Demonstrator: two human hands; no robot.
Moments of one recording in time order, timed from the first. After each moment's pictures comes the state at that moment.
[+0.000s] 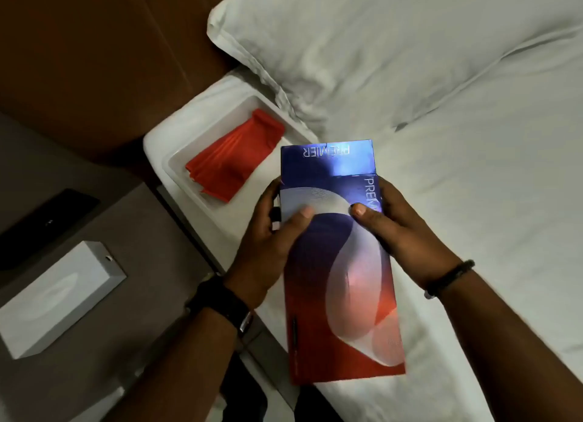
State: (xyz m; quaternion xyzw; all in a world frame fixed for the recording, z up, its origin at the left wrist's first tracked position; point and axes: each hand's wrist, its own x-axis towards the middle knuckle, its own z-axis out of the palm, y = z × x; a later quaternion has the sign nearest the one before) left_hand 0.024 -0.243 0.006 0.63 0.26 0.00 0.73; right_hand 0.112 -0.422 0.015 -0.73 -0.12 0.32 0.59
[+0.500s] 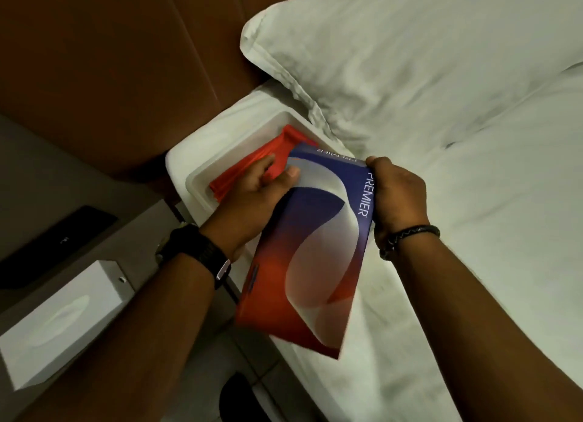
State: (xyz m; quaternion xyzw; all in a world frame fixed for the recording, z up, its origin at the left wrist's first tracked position) left_hand 0.083 -0.137 -0.005 0.74 0.28 -0.06 0.61; right_hand 0.170 -0.306 -0.024 -0.70 0.17 0.16 0.68
